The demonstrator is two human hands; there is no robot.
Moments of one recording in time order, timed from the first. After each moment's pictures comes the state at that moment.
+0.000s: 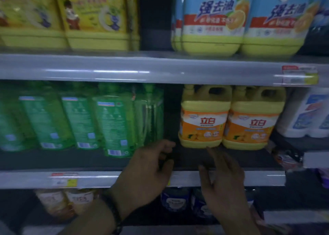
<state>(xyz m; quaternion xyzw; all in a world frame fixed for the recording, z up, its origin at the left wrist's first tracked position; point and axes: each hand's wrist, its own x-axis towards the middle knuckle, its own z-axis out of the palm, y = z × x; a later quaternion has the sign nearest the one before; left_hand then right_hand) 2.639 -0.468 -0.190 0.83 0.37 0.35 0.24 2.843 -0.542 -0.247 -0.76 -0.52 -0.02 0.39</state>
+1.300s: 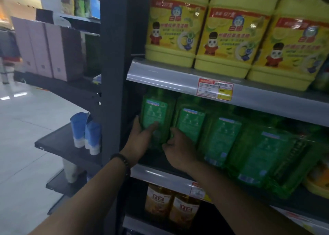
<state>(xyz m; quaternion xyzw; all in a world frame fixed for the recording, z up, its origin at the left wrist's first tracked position) 2.267 -0.303 -0.187 0.49 0.45 0.58 0.47 2.415 -0.323 -0.176 -0.65 -0.68 0.23 0.26</state>
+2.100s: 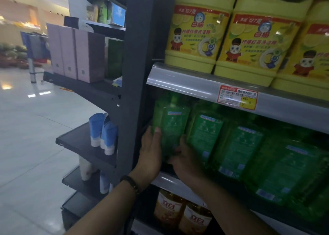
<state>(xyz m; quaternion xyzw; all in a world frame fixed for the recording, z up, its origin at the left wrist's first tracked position) 2.267 -0.318 -0.219 0.46 0.44 0.64 0.44 2.392 -0.333 -0.195 -0.58 -0.65 0.33 0.35</state>
